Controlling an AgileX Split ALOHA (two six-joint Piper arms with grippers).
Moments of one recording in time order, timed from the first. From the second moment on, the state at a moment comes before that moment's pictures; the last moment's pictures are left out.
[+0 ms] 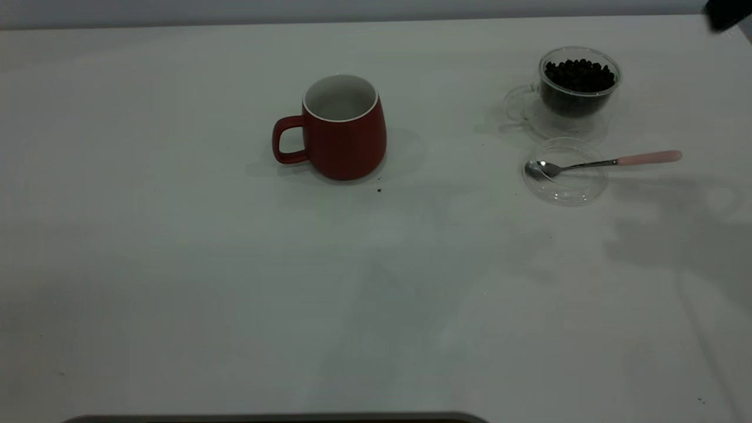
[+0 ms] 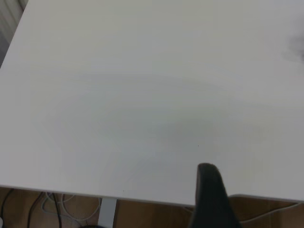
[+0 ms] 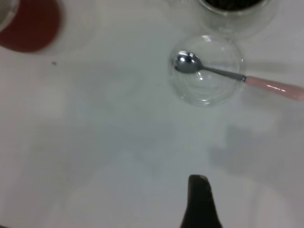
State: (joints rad) left arm -0.04 -0.02 -0.49 0.11 1.14 -0.13; right arm -0.03 1.67 -0.95 0.50 0.61 -0.46
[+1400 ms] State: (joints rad) left arm -0.04 -0.02 -0.49 0.11 1.14 -0.13; right arm -0.41 2.54 -1.44 1.08 0.97 -1.03
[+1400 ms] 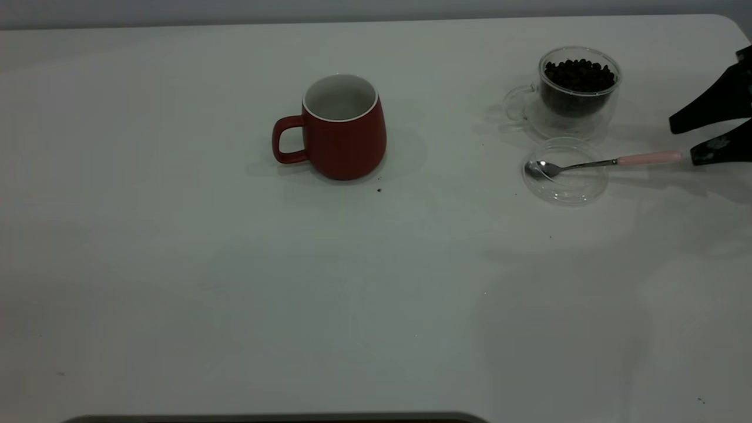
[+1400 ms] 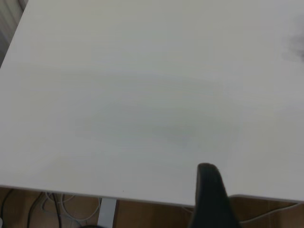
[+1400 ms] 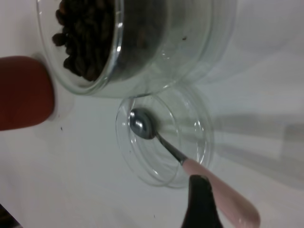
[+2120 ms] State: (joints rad) left arm -0.04 -0.02 -0.49 0.11 1.14 -0.13; right arm -0.41 2.60 -1.44 1.12 1.04 -1.07
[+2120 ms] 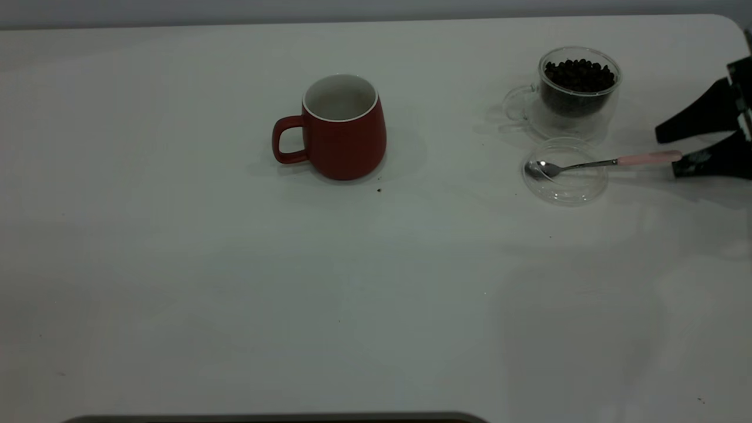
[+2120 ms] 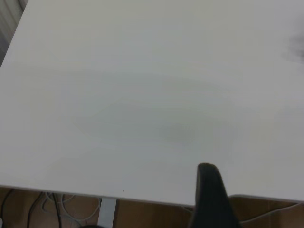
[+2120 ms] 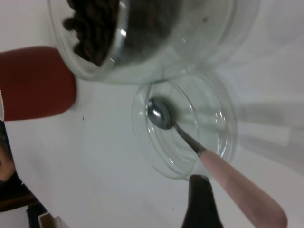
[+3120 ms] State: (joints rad) left arm -0.04 -0.02 -0.49 0.11 1.14 -0.13; right arm -0.37 2.63 -1.44 1.16 1.11 -1.11
